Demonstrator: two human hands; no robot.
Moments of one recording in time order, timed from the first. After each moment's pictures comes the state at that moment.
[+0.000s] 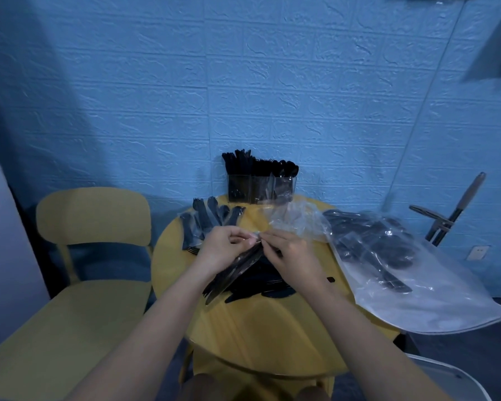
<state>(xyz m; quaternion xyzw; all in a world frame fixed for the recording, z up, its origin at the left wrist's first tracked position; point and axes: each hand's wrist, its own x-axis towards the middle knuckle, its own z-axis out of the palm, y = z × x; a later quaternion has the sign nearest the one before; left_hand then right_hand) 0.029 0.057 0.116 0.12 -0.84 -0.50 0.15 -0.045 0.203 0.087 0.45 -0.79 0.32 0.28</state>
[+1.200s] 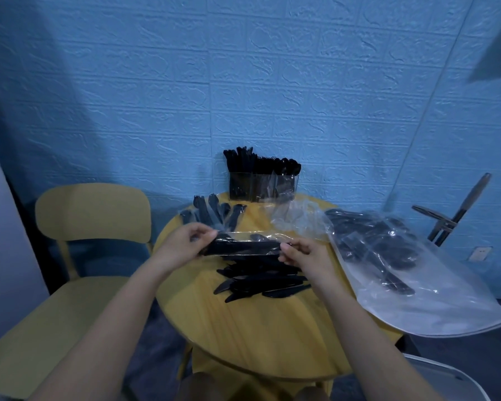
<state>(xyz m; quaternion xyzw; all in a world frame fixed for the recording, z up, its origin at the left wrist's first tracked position) 0.055 -0.003 0.115 0.16 -0.87 -0.46 0.12 -0.058 0.223 0.077 0.18 -0.72 0.66 -0.12</state>
